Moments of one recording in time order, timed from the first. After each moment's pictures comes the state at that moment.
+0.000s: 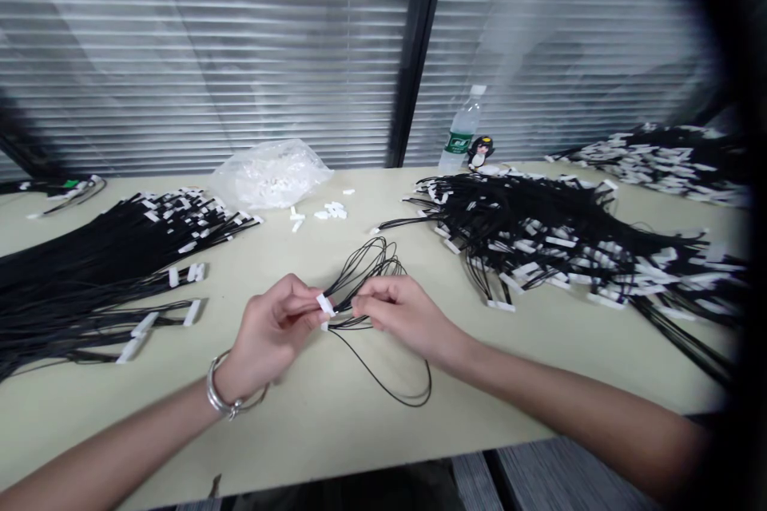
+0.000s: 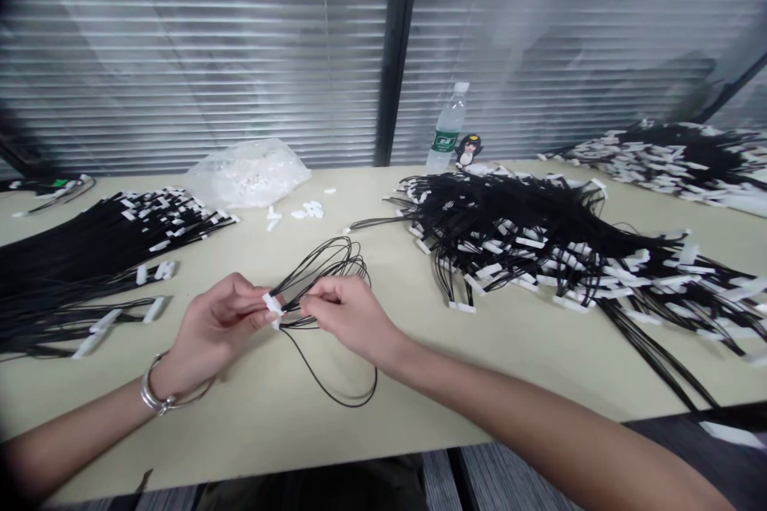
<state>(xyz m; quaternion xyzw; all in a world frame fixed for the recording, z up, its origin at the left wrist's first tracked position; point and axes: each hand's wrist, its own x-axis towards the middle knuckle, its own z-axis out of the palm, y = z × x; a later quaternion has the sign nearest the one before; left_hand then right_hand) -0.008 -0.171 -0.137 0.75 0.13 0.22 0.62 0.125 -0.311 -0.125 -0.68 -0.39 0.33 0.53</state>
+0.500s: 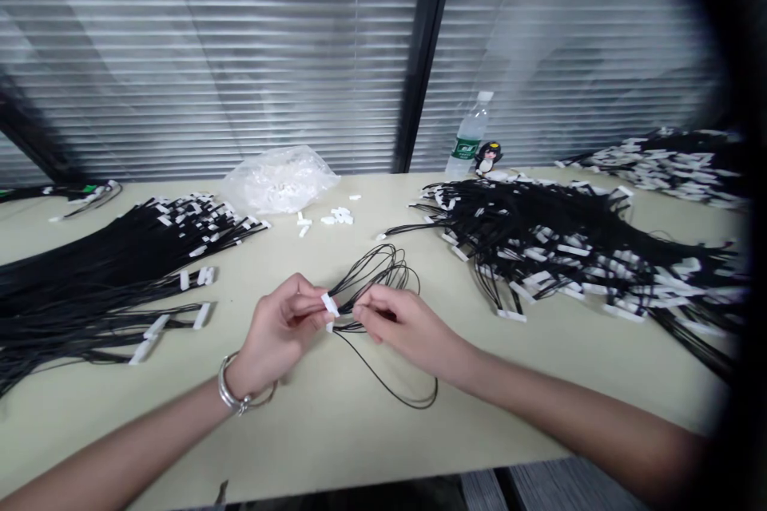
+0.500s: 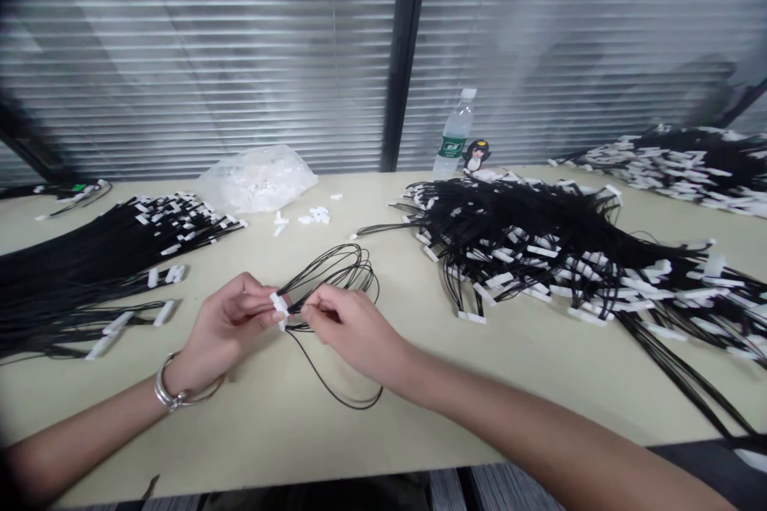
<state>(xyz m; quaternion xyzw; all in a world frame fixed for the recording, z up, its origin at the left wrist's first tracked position) -0.003 -0.167 -0.135 0.73 0.14 0.21 0.63 0.123 -0.313 -0.127 -0.71 -0.50 0.24 0.44</state>
